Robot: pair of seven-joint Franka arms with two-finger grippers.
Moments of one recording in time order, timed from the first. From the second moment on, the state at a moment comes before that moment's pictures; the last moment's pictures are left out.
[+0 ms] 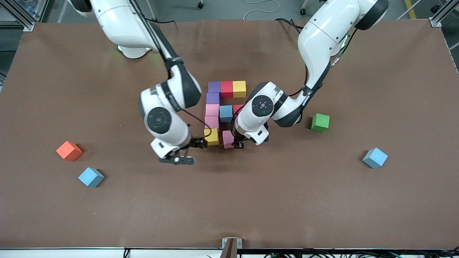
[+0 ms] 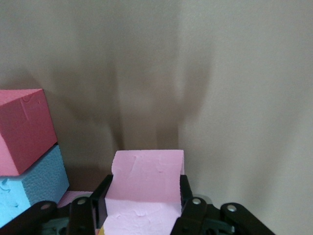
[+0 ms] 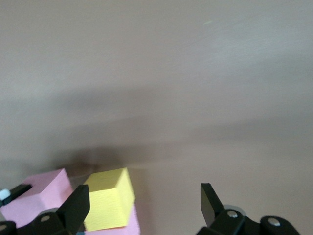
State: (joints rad) left arm -0.48 0.78 -0.30 -1.55 -0.01 2.47 -2.27; right arm 0.63 0.63 -0.23 -1.41 0.25 1.97 0.48
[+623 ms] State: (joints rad) left arm -0.49 0.79 -0.30 -1.55 -0.01 2.47 -2.19; right arm 0.33 0.53 -0.23 -1.41 0.24 1.77 0.26
